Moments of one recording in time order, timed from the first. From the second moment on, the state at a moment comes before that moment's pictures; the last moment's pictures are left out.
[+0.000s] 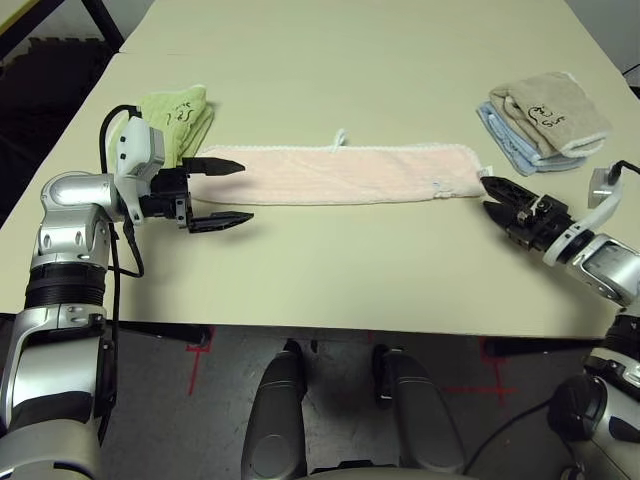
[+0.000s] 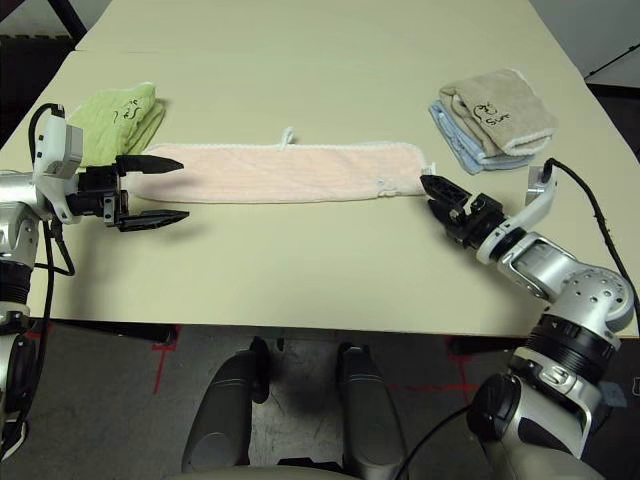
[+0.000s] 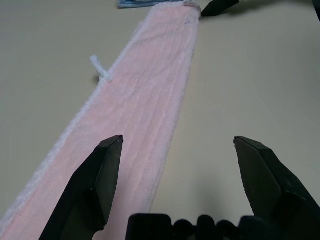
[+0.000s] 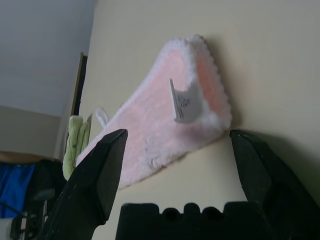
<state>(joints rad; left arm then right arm) -0.74 0.77 0.10 0.56 -0.29 -0.07 -1.53 -0.57 -0.33 -0.76 0.21 0.94 1.17 0.25</state>
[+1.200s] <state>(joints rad) -0.73 0.78 0.10 0.56 -0.29 -0.07 -1.52 -0.59 -0.34 -0.64 0.34 0.95 0.93 0.22</state>
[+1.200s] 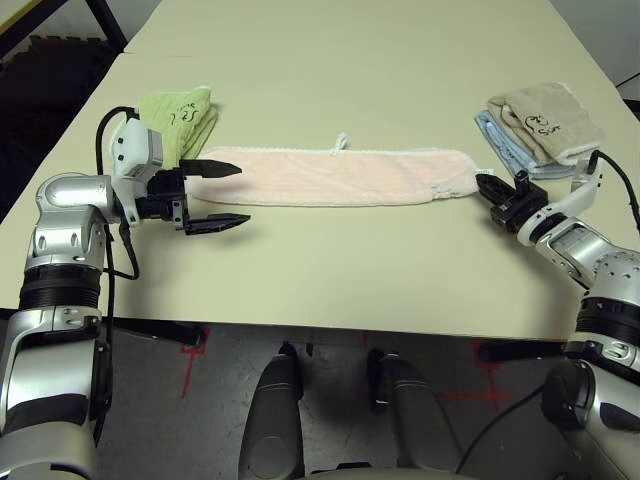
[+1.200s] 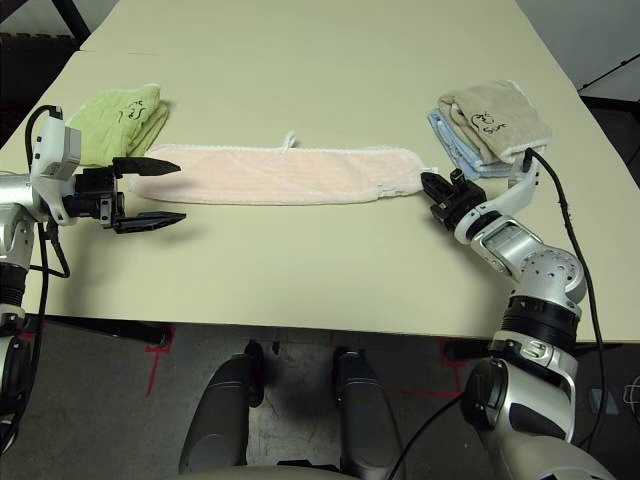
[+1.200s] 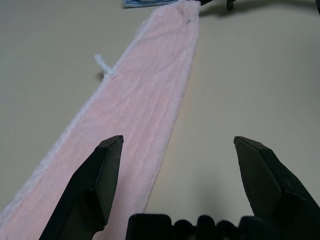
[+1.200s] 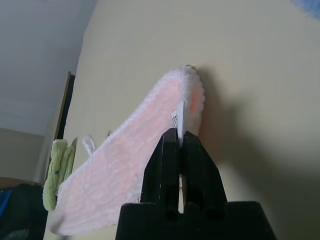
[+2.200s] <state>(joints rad) -0.74 0.76 0.08 0.57 -0.29 -0.07 -1.52 -0.49 -0.56 -0.76 0.31 1.06 0.98 0.20</state>
